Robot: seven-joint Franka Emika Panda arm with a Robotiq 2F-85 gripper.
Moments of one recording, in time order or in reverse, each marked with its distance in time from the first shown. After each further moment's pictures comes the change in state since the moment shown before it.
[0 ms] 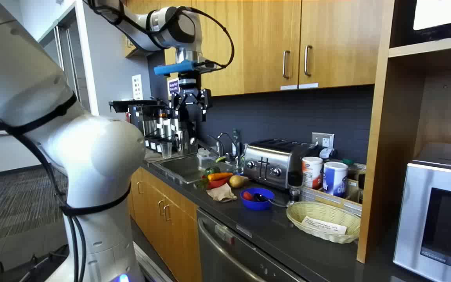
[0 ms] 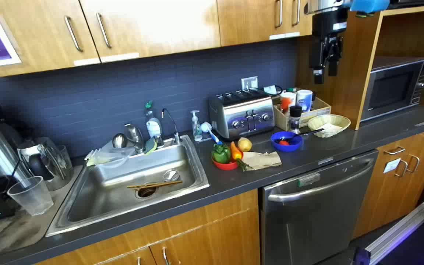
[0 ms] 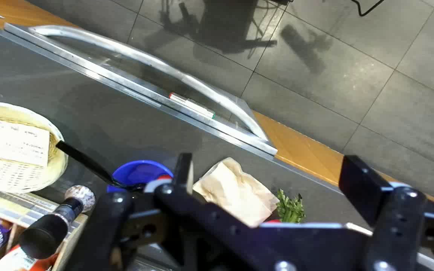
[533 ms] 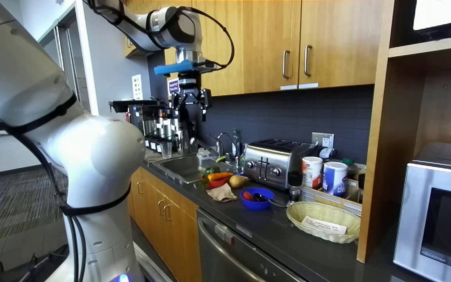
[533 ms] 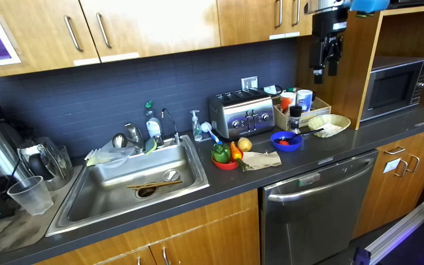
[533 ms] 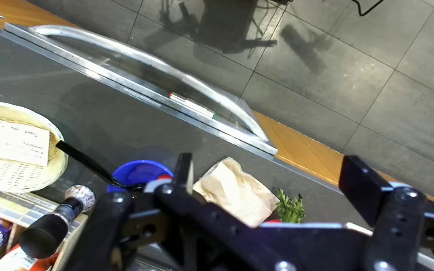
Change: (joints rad) arm 0.000 0.000 0.000 0.000 0.000 0.000 0.000
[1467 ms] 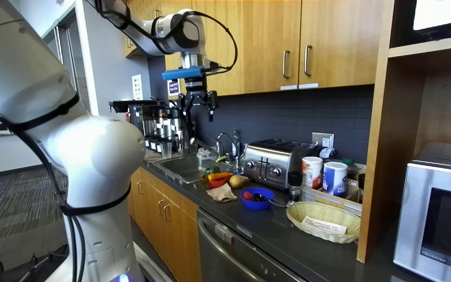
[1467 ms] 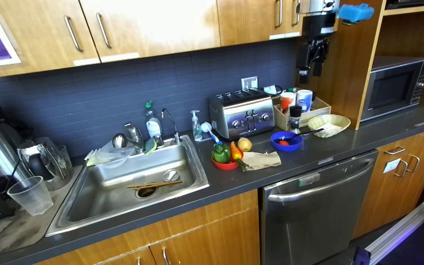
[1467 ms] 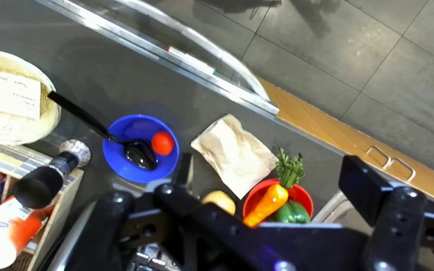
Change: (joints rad) arm 0.000 0.053 -0.009 0.002 0.000 0.169 -0.037
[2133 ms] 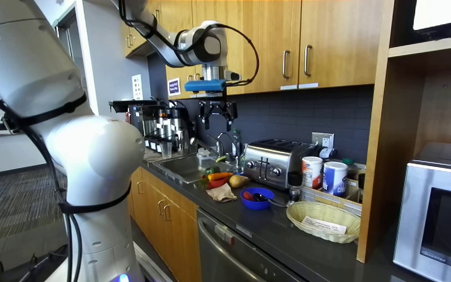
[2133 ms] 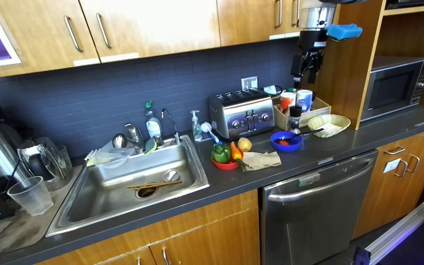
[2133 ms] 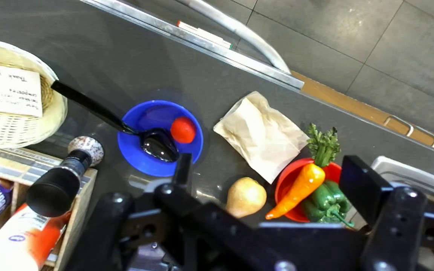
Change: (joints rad) arm -0.032 0.130 -0.106 0.005 0.010 0.147 -0.053
